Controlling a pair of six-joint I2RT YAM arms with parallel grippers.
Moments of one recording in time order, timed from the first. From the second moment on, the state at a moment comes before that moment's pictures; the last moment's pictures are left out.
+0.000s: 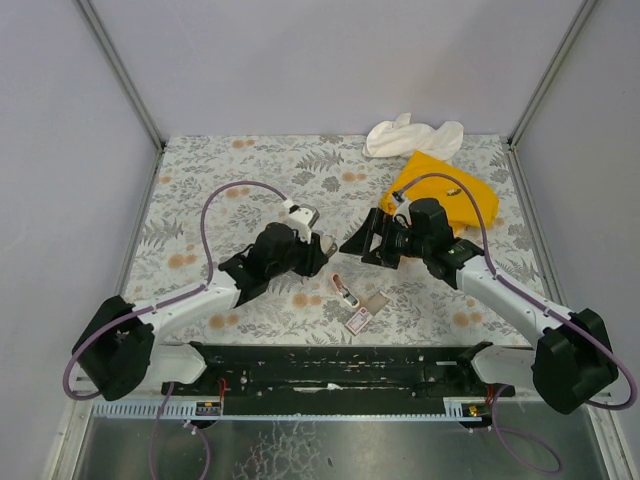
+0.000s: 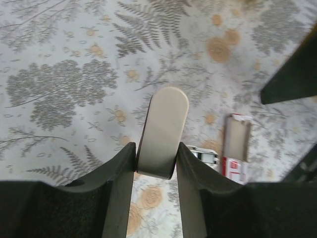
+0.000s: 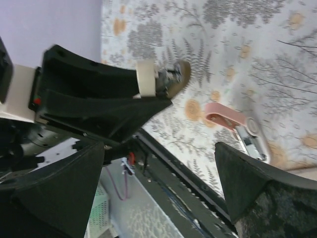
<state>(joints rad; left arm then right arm) -0.73 1.30 0.69 0.12 0.01 -0.31 0.51 1.23 0.79 -0.15 -0.47 0.84</state>
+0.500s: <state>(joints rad) -0.79 1.22 0.69 0.06 0.22 -0.34 0.57 1.33 0.78 -0.01 -0.57 0.97</state>
